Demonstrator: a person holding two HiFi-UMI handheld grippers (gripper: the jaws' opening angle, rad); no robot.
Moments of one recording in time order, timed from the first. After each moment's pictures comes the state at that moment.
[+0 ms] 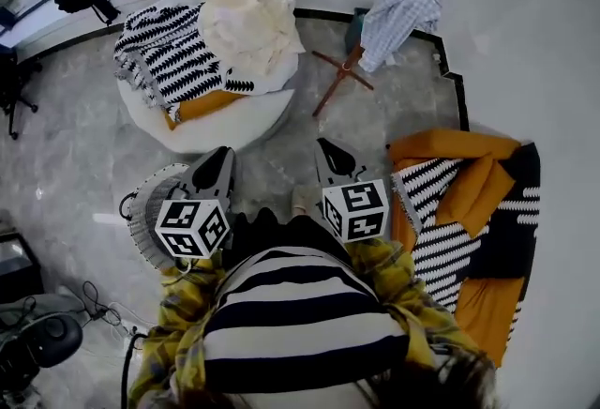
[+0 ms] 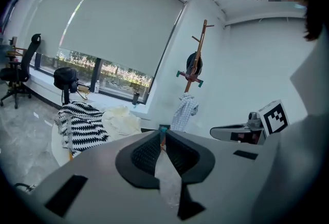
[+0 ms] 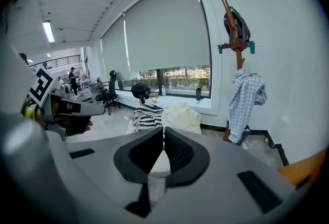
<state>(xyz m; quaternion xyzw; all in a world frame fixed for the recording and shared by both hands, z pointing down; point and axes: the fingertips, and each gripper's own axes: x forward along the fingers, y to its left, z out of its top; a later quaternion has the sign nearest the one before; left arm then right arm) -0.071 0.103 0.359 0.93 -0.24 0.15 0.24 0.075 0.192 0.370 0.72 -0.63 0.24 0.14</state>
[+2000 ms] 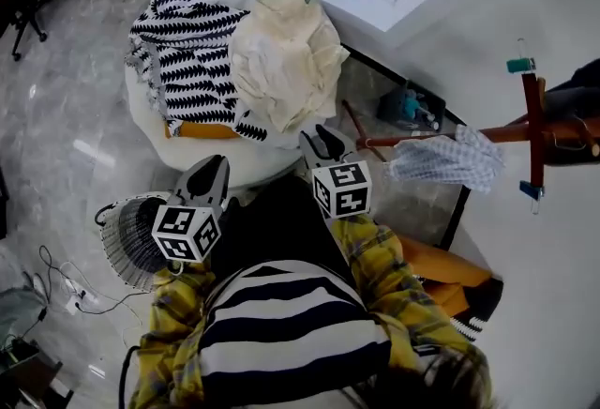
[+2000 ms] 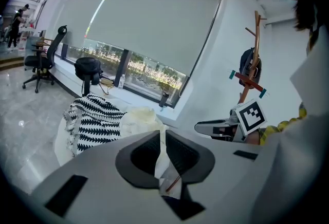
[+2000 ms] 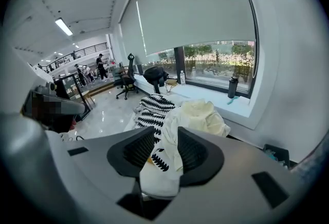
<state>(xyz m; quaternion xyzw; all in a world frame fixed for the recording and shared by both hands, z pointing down) 0.010 -0.119 0.439 0.86 -0.38 0.16 0.30 0.193 -0.123 0.478 0.57 -0.74 0.27 0.22</state>
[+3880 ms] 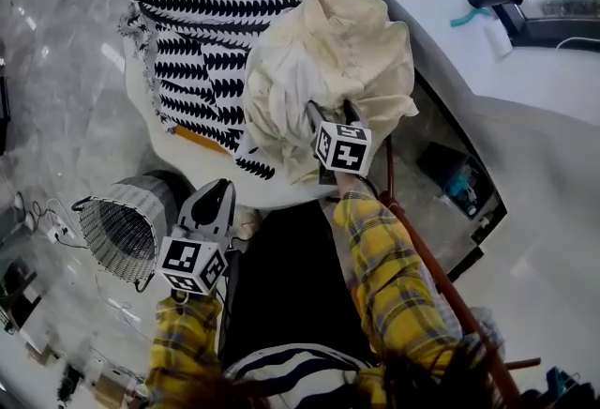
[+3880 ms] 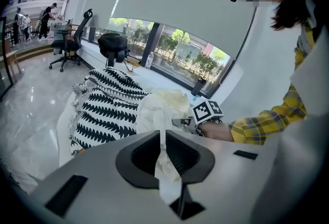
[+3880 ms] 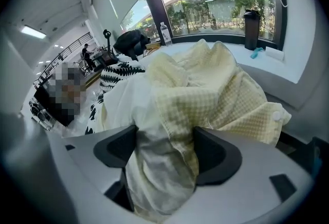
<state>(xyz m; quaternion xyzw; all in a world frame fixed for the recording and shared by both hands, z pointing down) 0.058 -0.238 0.611 0.75 -0.49 0.22 0.38 0.250 -0.368 0.791 0.53 -0.69 0.41 0.28</state>
